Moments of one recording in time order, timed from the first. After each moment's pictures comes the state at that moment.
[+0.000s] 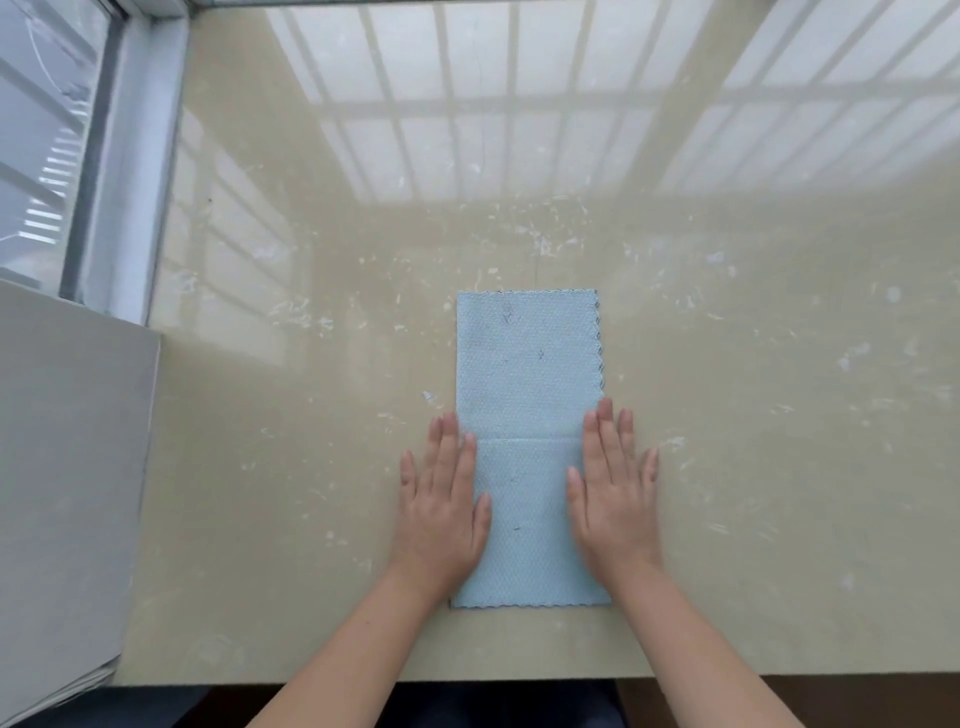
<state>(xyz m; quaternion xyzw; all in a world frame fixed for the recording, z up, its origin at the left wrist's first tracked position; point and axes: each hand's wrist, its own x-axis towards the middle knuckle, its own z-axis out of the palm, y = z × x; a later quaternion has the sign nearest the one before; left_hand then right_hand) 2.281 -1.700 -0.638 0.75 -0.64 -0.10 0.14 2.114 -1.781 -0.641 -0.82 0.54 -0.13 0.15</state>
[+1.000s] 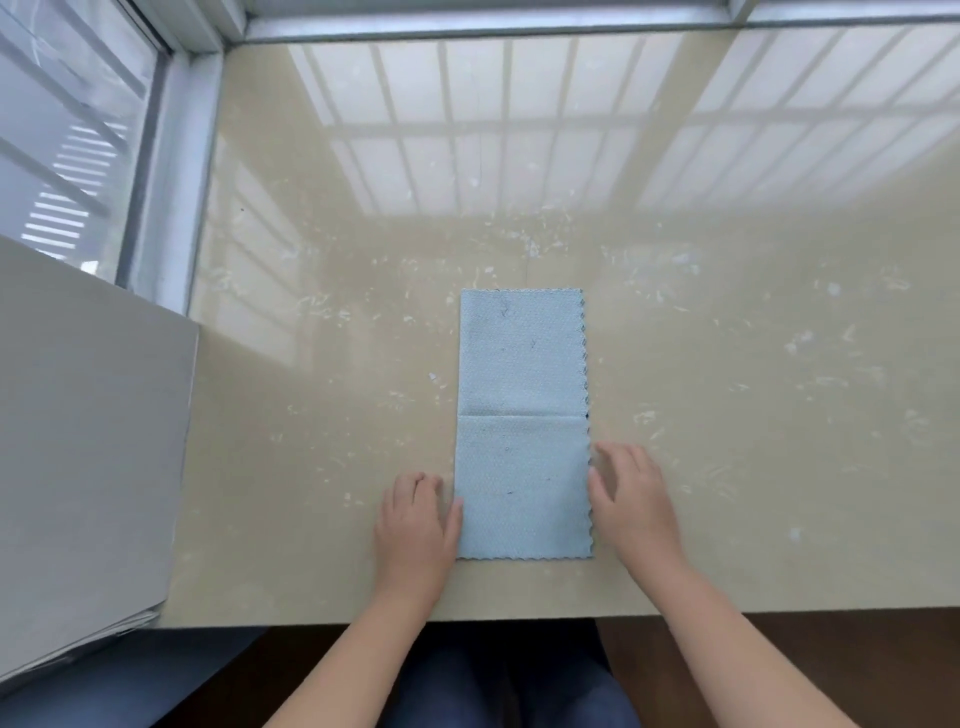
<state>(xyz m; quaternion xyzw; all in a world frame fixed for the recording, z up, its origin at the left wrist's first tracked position) 2.273 -1.660 -0.591 0.85 -0.47 -0.19 0.13 2.084 -1.770 -0.578 -0.70 0.62 -0.04 0.35</state>
